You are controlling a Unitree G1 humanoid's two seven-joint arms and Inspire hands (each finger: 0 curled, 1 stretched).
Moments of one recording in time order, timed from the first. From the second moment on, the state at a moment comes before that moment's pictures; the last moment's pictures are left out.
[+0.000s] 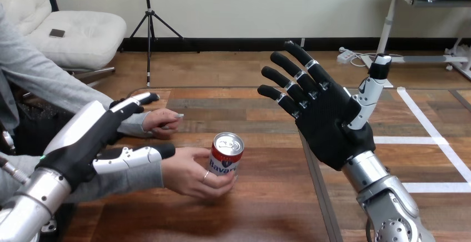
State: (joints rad) left arm -0.04 0.63 0.01 0.19 0.23 -0.39 -0.22; right arm -0.32 -0.05 -0.22 0.40 0.63 0.08 0.68
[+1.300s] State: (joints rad) left arm 0.16 0.19 0.08 0.15 -0.18 -0.56 -0.13; right arm -0.15 -0.04 -0.23 0.27 0.55 -0.02 0.64
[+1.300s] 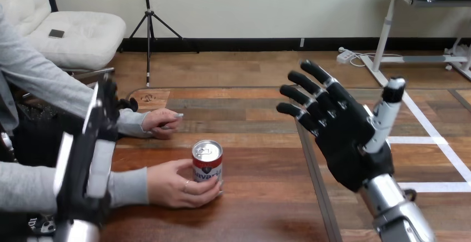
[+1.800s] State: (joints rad) left arm 0.28 0.07 0.06 0.11 -0.24 -0.62 -0.18; right arm -0.04 -0.02 -0.21 0.23 0.52 -0.09 0.62
